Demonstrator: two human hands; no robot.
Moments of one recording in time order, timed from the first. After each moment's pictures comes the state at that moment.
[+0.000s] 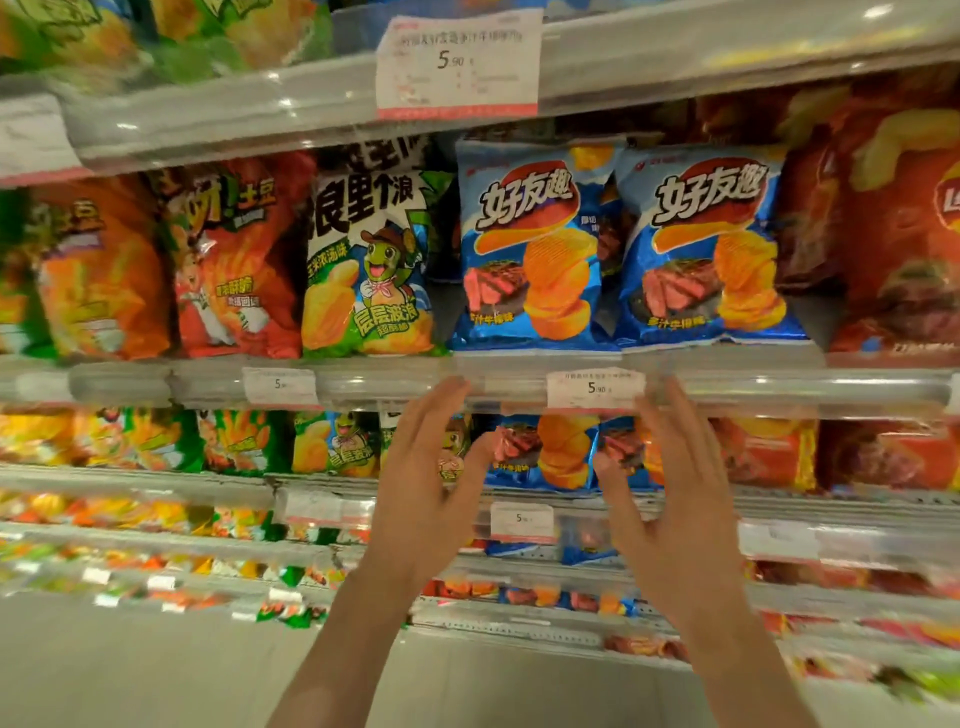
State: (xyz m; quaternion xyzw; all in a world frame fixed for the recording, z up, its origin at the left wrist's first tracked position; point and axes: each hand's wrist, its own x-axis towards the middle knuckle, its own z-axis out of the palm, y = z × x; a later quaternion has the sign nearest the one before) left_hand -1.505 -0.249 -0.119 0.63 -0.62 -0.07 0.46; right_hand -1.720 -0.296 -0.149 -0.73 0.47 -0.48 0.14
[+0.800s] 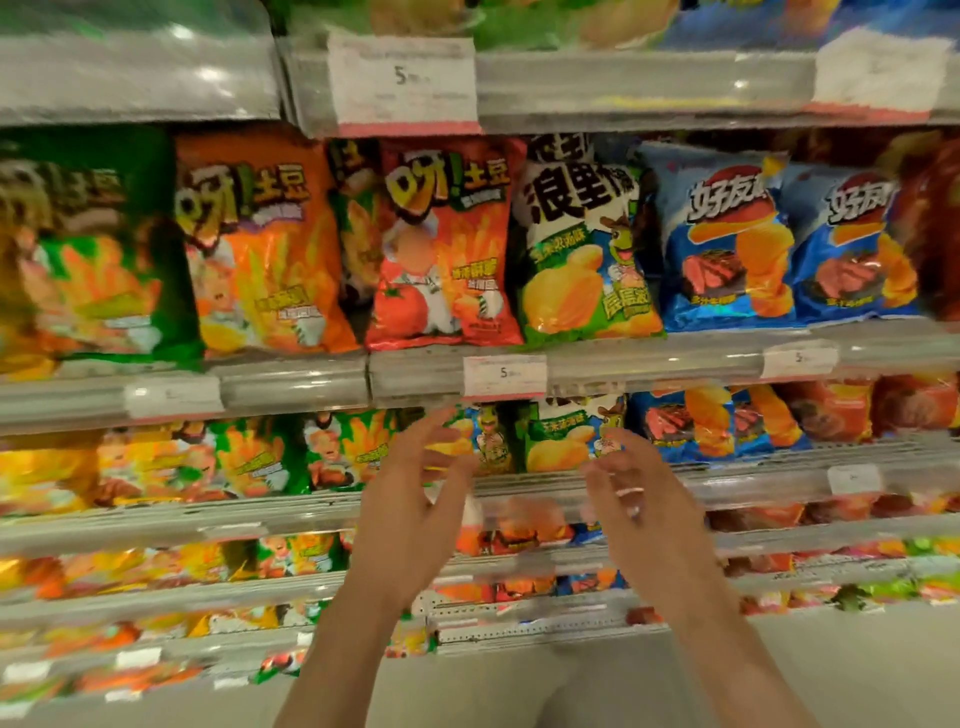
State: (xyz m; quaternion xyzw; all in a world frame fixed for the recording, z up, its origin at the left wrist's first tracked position) left_hand -1.228 -0.170 -0.120 0.61 -0.58 -0.23 0.48; right_hand -1.452 -0.191 -0.136 -0.63 0.59 -0.42 0.28
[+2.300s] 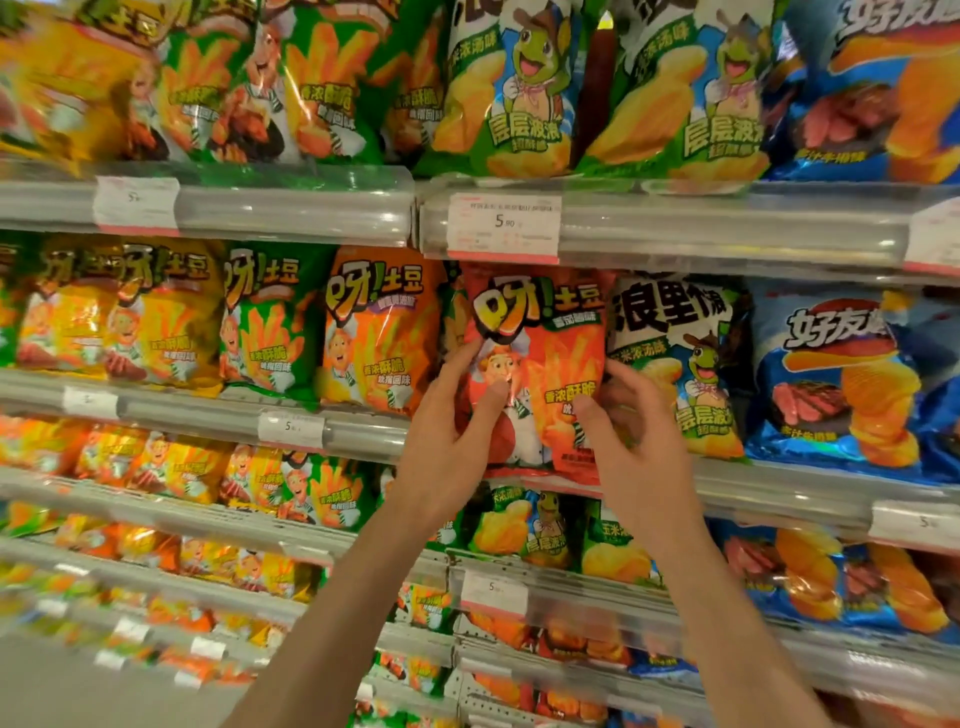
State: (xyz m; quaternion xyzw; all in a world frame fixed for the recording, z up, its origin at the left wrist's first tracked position) left_hand -1.222 -0.224 -0.035 0.60 -0.53 -0.17 0.57; right_hand -1.394 -0.273 -0.032 -0.66 0.38 -0.53 0.38
